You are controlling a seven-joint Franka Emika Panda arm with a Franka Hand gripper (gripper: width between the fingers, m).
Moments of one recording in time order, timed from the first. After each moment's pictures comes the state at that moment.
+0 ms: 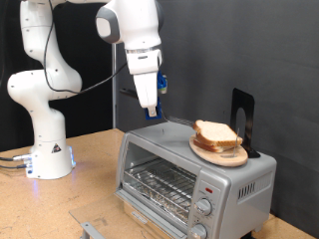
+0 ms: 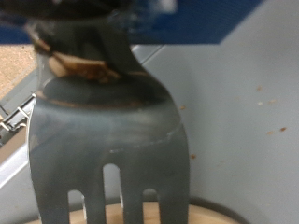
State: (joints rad) arm 0.04 -0.19 0.09 -2.23 0.22 2.10 -0.08
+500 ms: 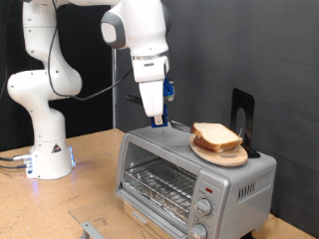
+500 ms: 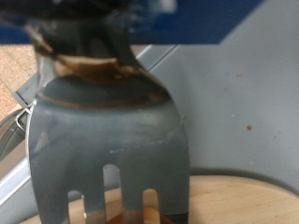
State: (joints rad) arm 0.03 -0.09 0.08 -2.15 0.22 2.11 -0.07
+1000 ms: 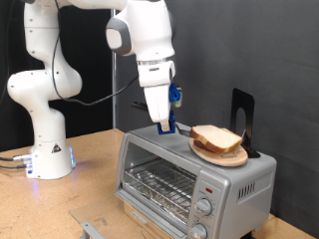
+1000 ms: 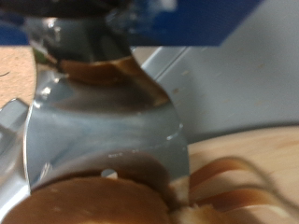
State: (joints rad) arm 0.03 -0.03 0.09 -2.12 0.18 2.24 0.01
